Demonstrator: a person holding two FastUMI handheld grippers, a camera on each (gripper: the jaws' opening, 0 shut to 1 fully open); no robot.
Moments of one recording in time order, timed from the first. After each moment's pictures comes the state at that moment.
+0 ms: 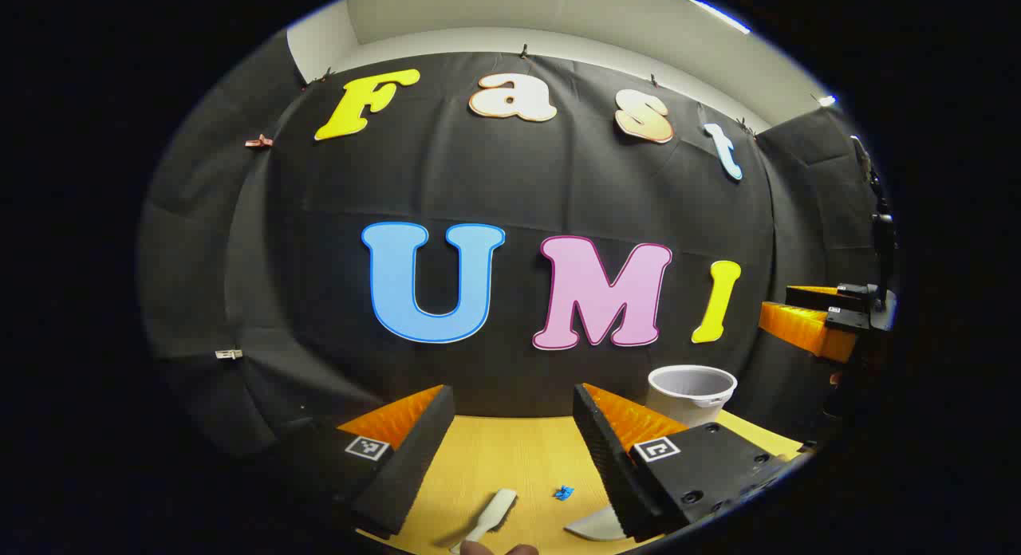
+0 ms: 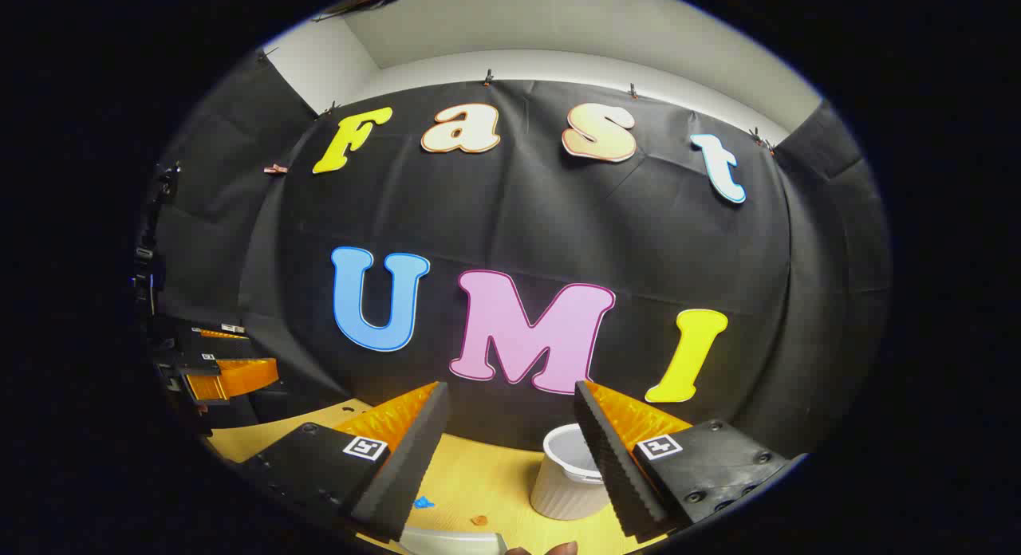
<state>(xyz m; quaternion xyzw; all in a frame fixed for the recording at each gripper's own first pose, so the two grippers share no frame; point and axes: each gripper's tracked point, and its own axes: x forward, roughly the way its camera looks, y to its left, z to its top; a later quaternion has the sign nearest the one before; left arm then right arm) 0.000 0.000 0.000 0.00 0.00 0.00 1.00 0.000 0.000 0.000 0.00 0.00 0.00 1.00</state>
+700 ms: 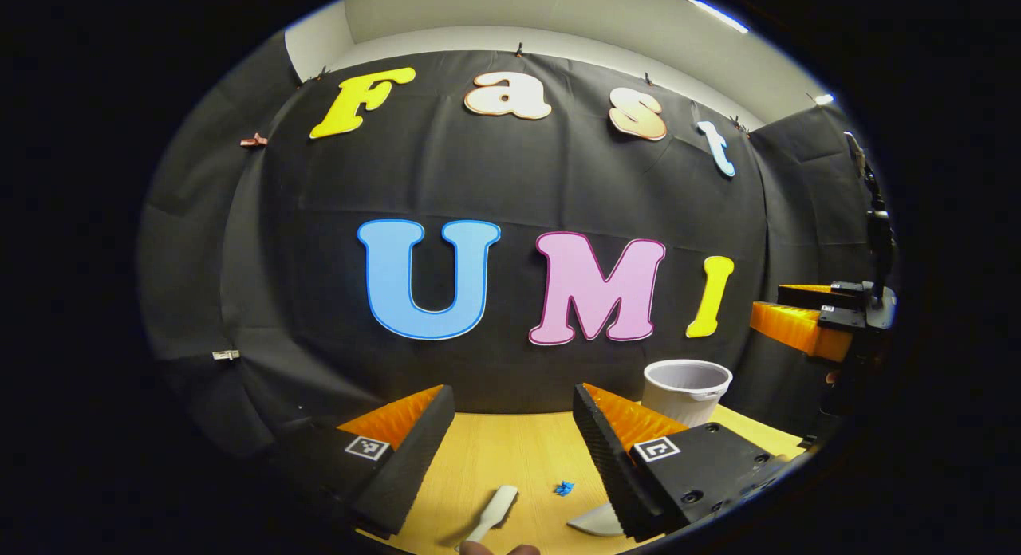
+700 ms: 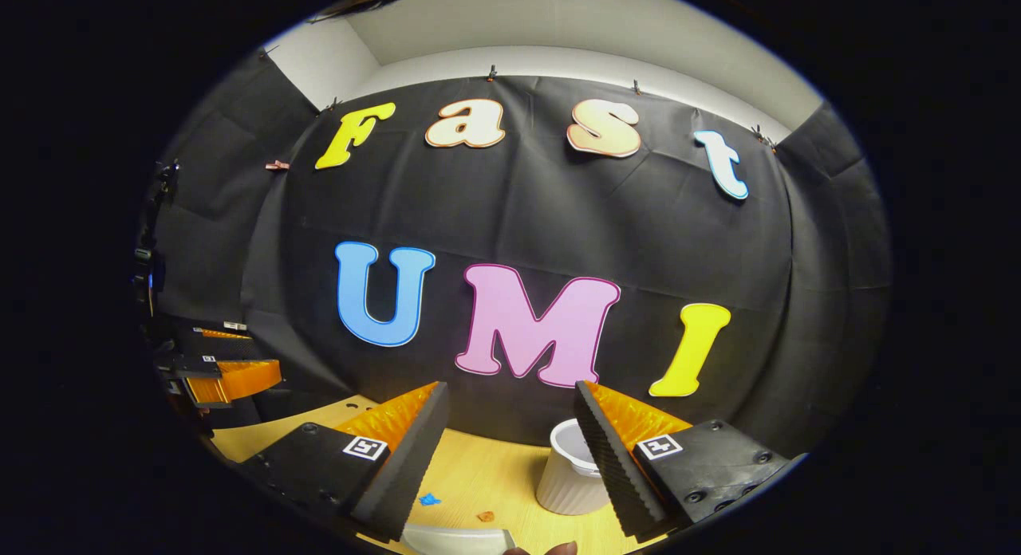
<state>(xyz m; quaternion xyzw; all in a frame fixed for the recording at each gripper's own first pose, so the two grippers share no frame) -0.005 -0.001 -0.006 0.00 0.00 -0.01 1.00 -0.003 0.011 -0.003 0.00 0.01 0.00 1.00</state>
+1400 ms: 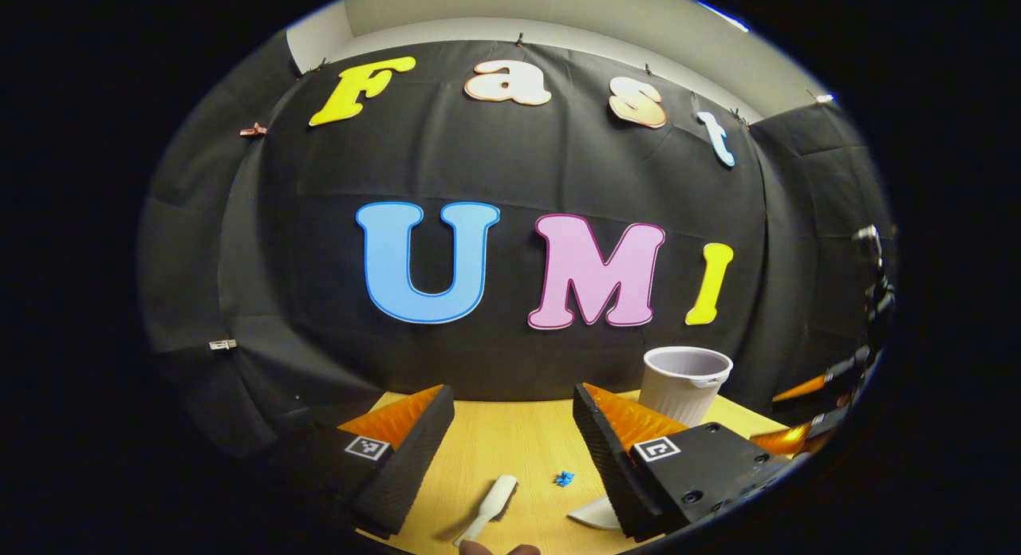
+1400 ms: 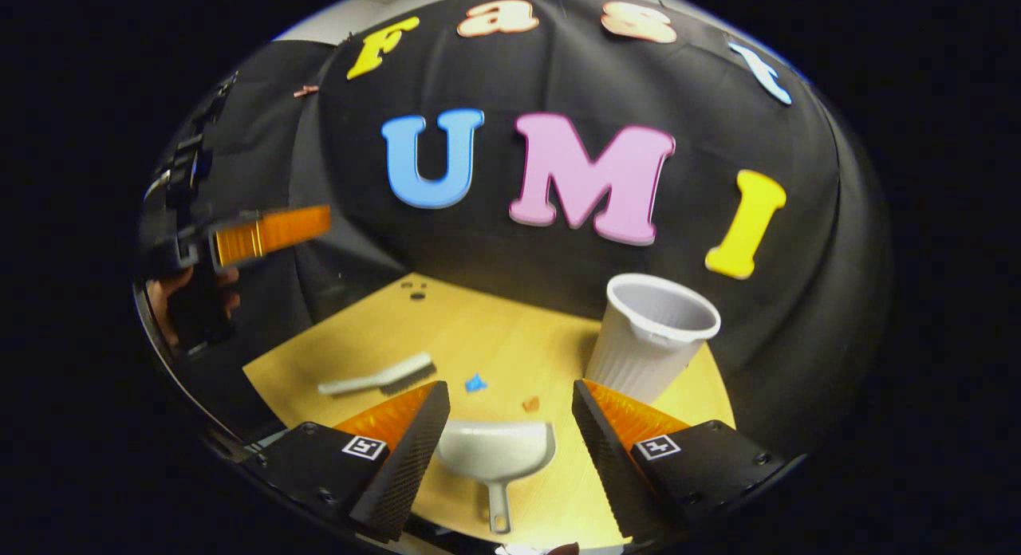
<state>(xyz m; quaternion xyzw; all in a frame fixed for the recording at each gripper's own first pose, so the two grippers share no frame) -0.008 0.001 -0.035 0.00 0.03 -0.01 1.00 -0.104 0.040 -0.201 0.02 0.30 0.10 0.95</state>
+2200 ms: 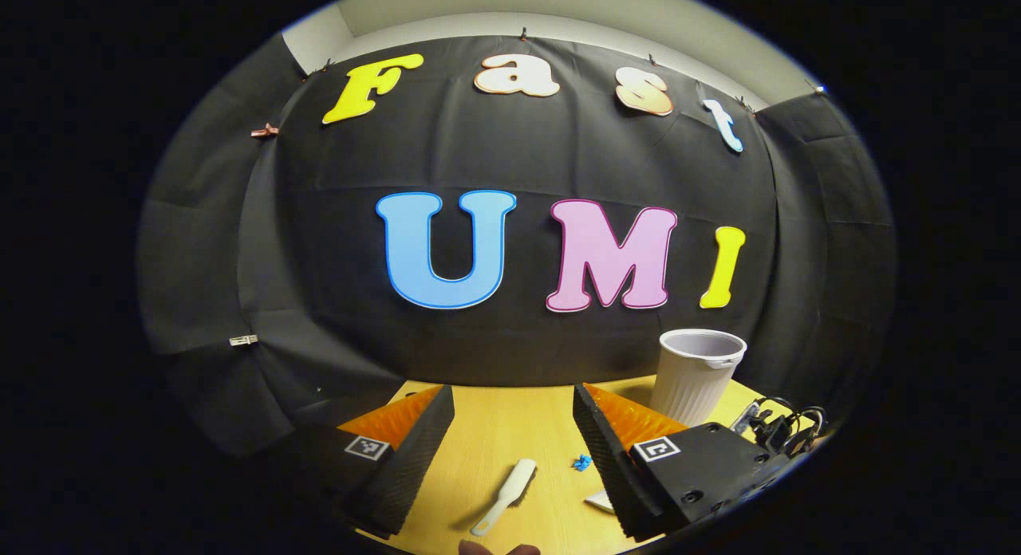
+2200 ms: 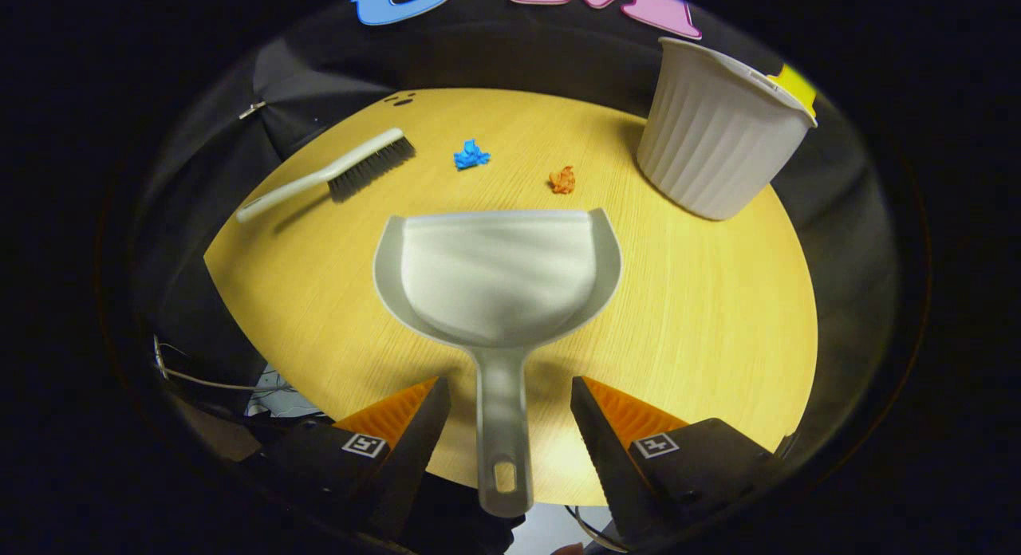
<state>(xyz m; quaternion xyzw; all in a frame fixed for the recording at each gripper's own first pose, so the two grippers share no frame) -0.032 0.025 -0.054 0.01 0.05 0.03 1.00 -0.168 0.066 -0.436 0.01 0.57 0.13 0.81</state>
